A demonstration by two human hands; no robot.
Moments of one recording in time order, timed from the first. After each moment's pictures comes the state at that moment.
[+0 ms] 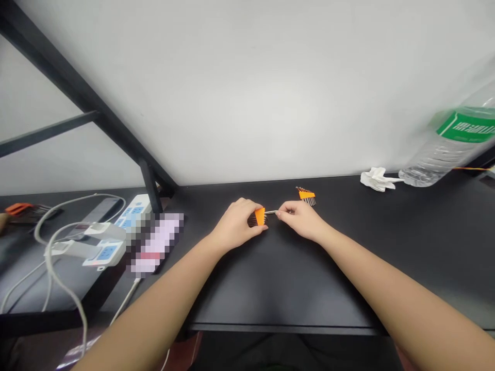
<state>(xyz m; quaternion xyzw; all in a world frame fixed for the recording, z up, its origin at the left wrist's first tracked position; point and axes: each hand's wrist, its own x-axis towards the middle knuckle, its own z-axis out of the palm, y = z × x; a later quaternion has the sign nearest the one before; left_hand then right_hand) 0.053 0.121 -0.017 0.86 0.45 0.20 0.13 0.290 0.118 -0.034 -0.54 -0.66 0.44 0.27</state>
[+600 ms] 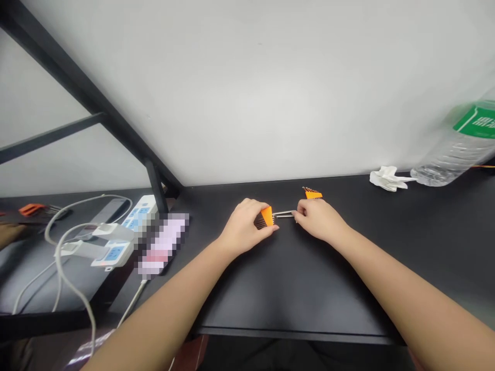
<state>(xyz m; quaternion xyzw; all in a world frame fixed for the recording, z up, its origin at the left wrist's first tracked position) 0.058 0.113 -0.017 0.85 0.45 0.25 0.13 0.303 0.124 -0.033 -0.63 -0.74 0.19 0.13</state>
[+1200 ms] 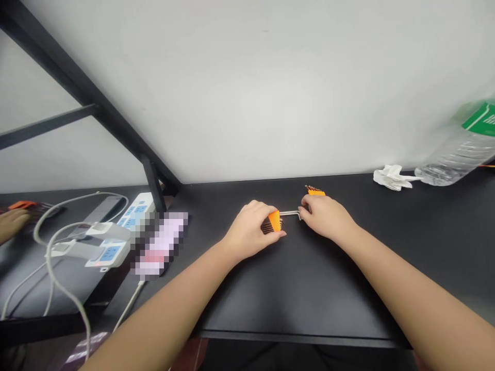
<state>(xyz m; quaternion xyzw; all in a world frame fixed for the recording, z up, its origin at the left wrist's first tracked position) 0.065 0.108 -0.018 0.86 0.43 0.22 0.16 0.310 0.130 -0.038 -0.65 -0.75 0.12 0.10</state>
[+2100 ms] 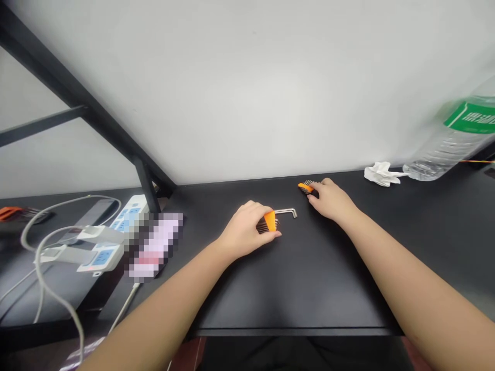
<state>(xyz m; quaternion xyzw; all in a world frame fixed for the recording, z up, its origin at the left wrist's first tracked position) 0.064 0.109 -0.015 0.87 0.42 0.19 0.17 0.354 0.160 -0.052 -0.70 -0.70 0.10 0.11</state>
